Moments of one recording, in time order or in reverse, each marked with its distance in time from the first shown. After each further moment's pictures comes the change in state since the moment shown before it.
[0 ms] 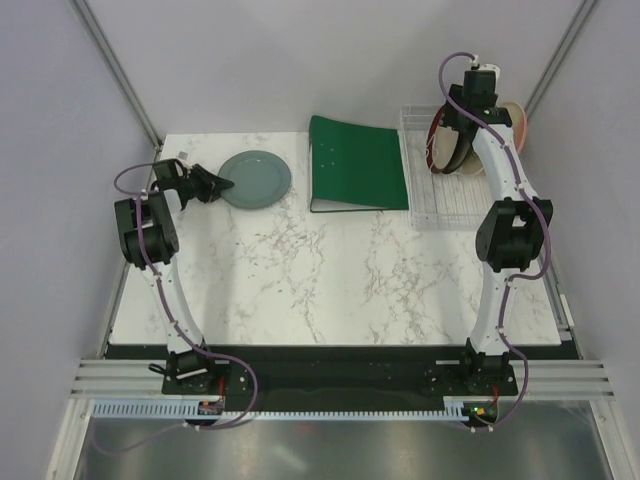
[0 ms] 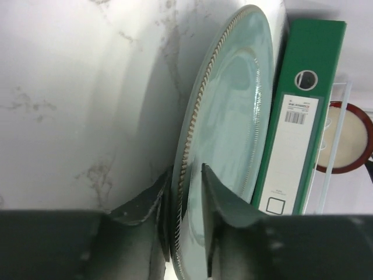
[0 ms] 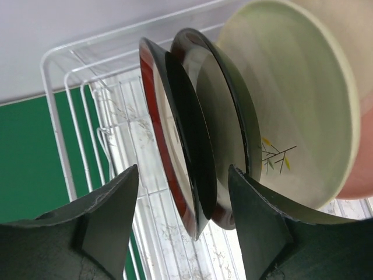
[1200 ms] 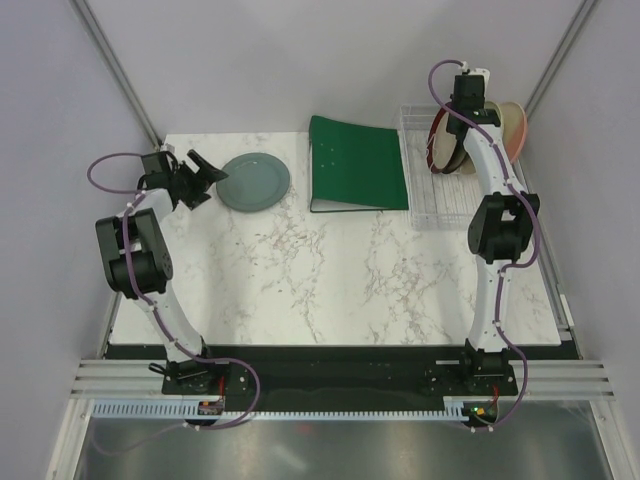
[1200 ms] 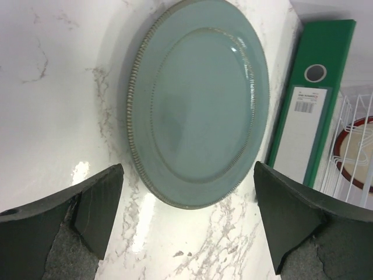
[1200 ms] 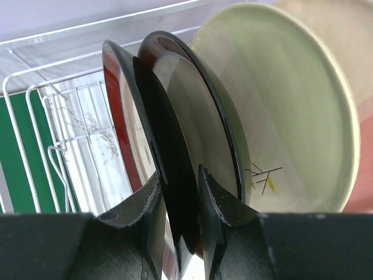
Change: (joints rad) left arm -0.014 -0.377 -0.225 -0.194 -0.290 0.142; right arm 0.006 0.148 0.126 -0.018 0.133 -0.096
